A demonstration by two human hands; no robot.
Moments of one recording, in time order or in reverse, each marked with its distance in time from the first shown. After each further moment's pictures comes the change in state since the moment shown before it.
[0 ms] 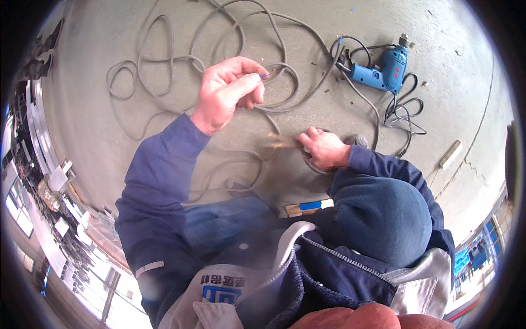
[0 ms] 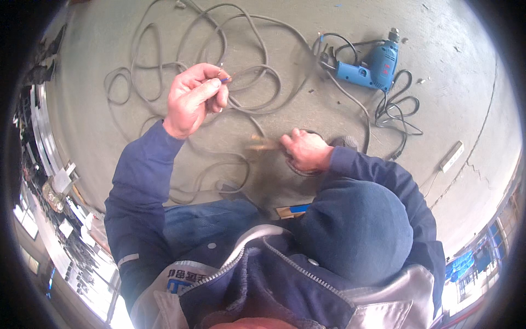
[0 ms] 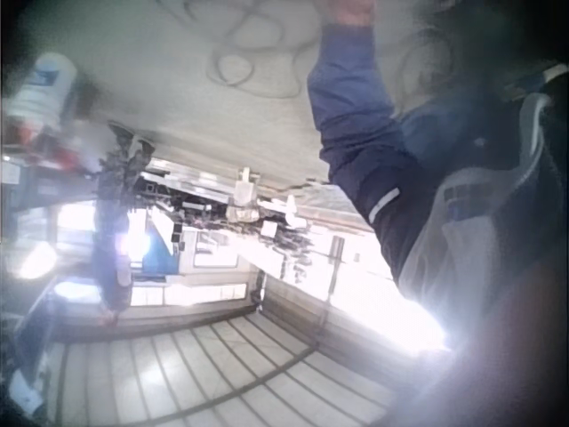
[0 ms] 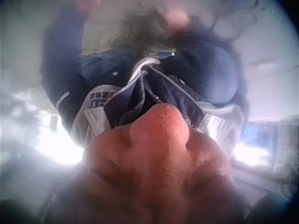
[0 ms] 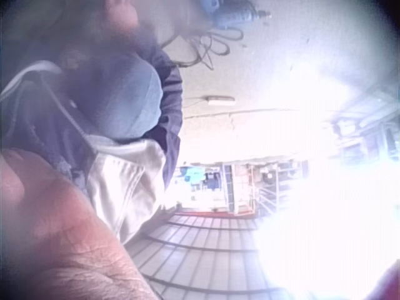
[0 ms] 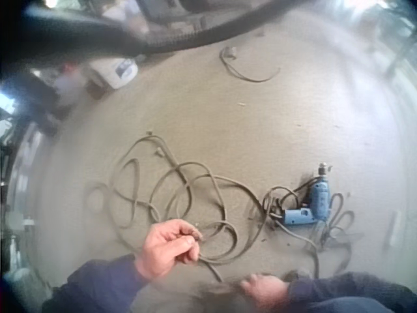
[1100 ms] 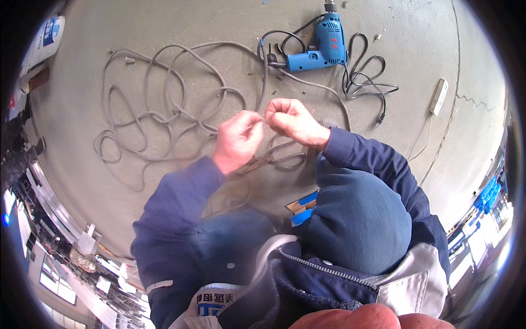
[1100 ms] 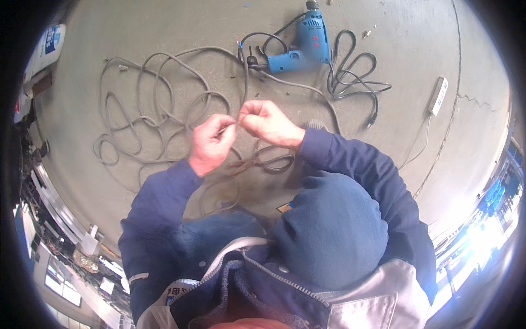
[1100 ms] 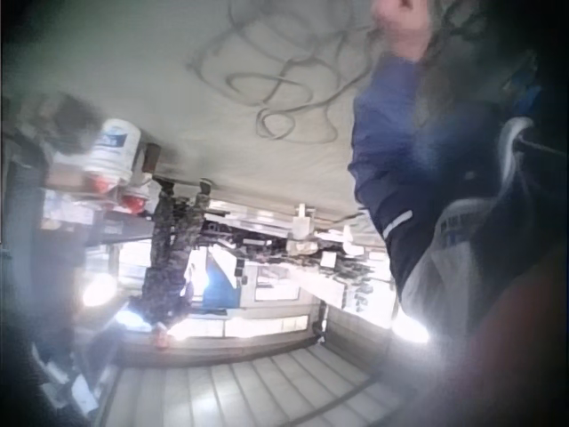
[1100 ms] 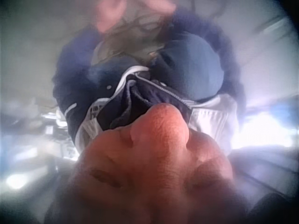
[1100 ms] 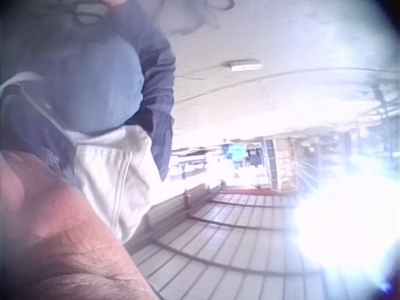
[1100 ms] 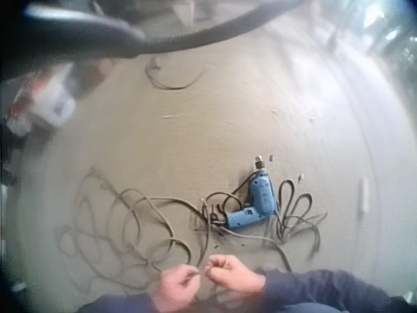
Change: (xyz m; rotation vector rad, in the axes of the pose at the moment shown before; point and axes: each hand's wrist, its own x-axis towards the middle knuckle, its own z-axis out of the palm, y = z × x) left_hand 0.032 -0.065 0.099 0.696 -0.101 0.288; right_hand -0.017 -0.001 -0.066 1.633 0.565 0.048
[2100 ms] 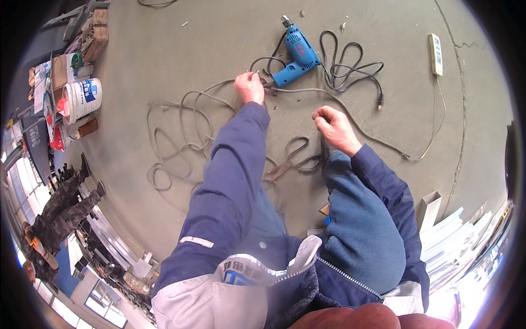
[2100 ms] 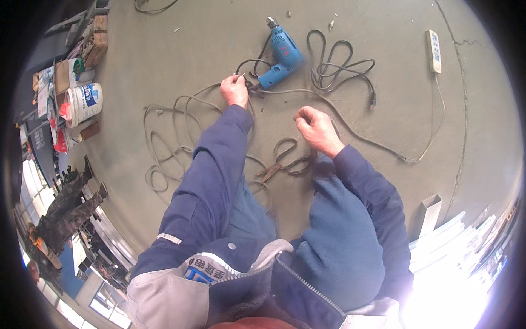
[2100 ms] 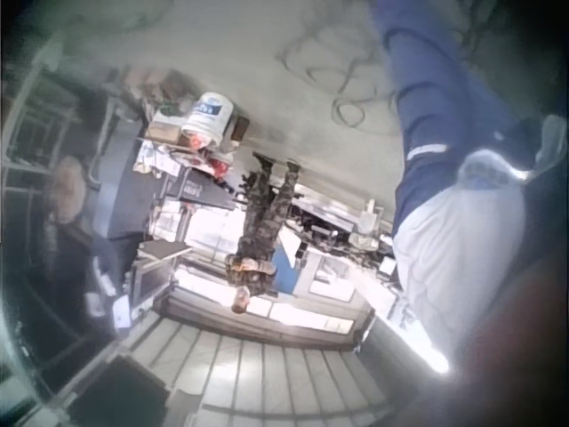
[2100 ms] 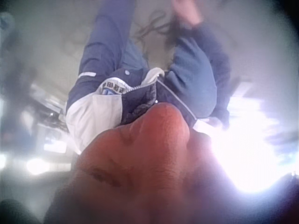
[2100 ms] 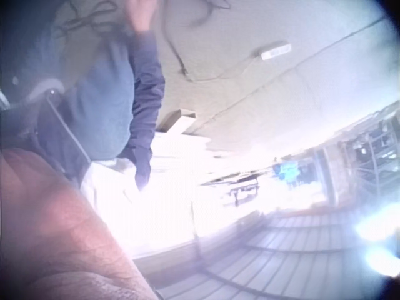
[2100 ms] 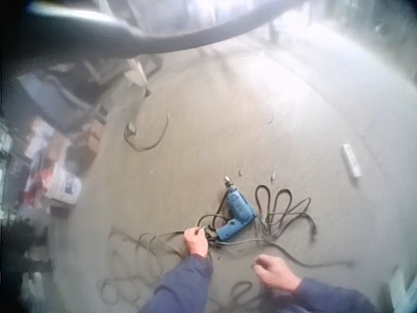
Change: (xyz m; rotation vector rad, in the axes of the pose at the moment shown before) left_hand 0.166 -0.105 0.072 0.562 0.529 0.032; right_hand -0.108 0.031 -0.058 -0.461 0.639 -0.340
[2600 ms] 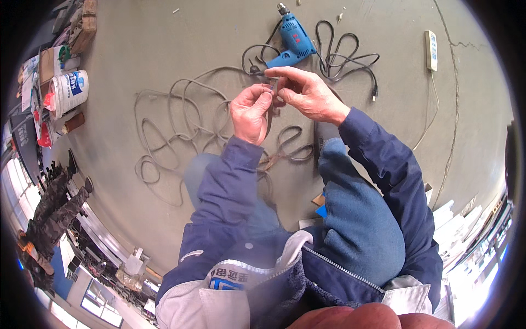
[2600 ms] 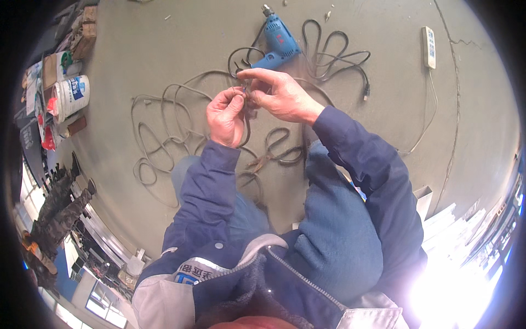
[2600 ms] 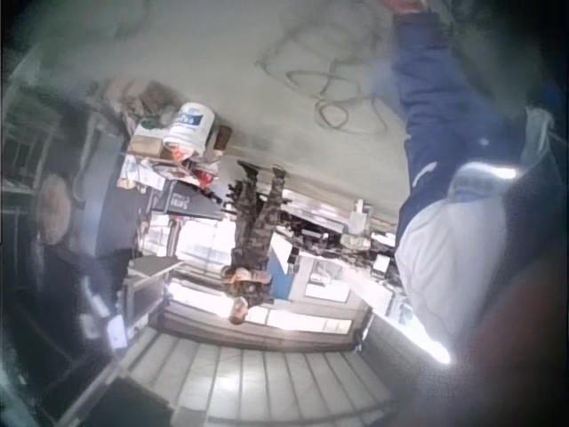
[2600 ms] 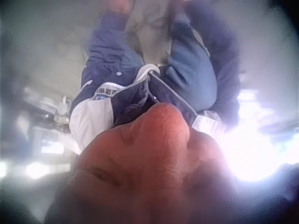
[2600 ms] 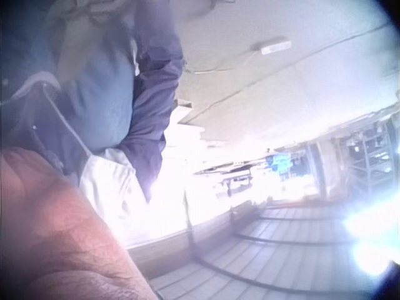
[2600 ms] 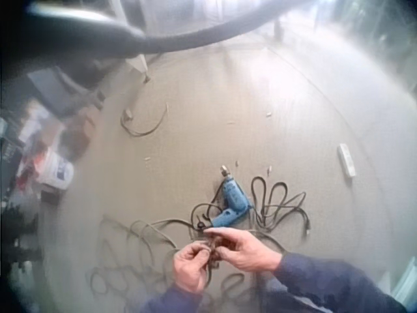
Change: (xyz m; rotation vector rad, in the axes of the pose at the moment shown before) left_hand -0.082 0.122 -0.156 -1.449 -0.513 -0.400; right_hand 0.044 -0.103 0.015 0.306 -0.329 -0.252
